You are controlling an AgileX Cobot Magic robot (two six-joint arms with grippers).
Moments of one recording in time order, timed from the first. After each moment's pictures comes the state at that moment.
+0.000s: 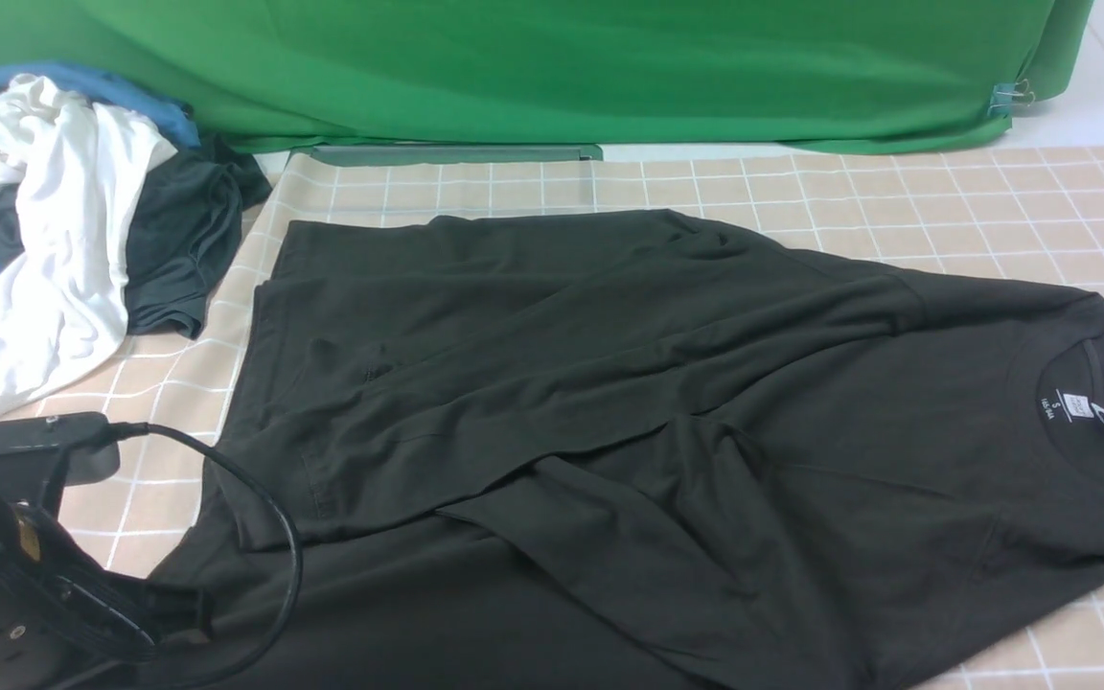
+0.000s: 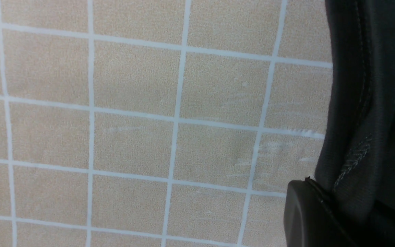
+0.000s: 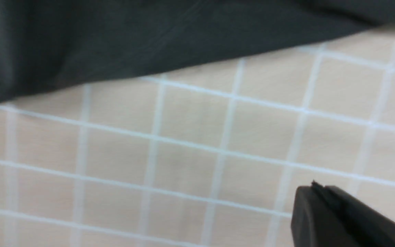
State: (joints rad) right arm 0.06 1.14 -0.71 0.11 1.10 -0.07; left arm -0.22 1.15 -0.64 0.07 0.97 -0.33
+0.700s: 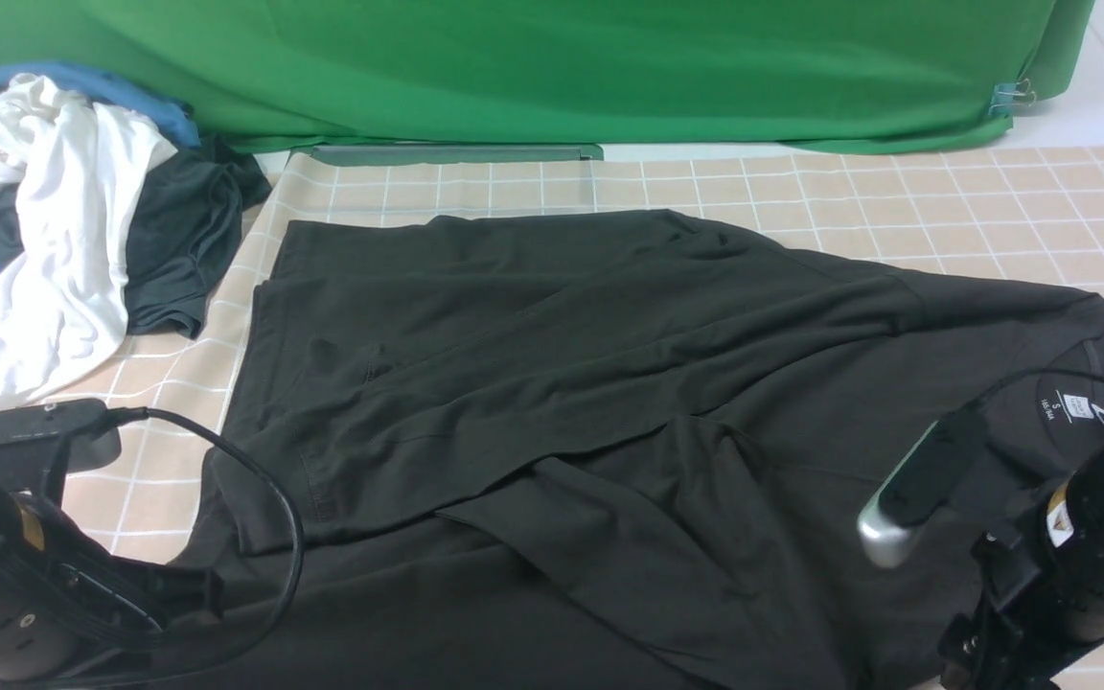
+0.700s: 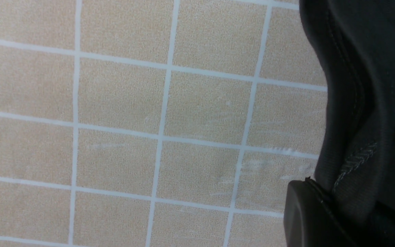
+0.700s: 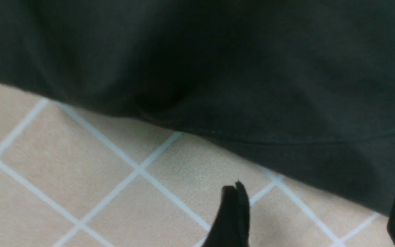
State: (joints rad) right arm 0.43 1.48 -0.69 -0.05 0.78 -0.27; left arm -0.22 1.15 -0.64 0.05 0.92 -0.34
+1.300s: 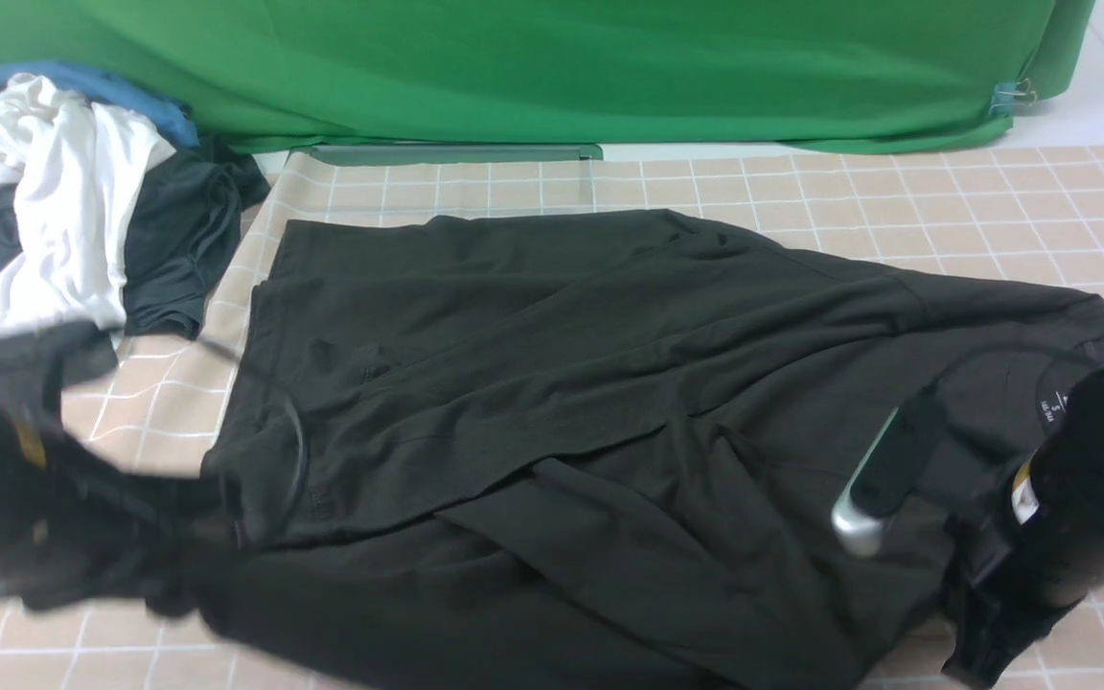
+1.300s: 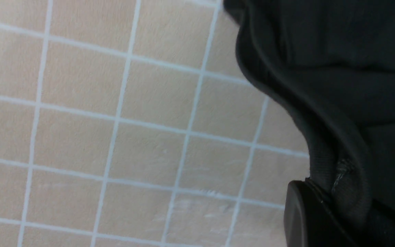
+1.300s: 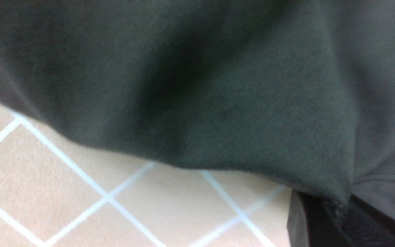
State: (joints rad) right arm 0.44 1.48 -0.77 -0.10 0.79 -0.31; left arm -0.22 1.16 -0.80 0.00 0.93 -0.41
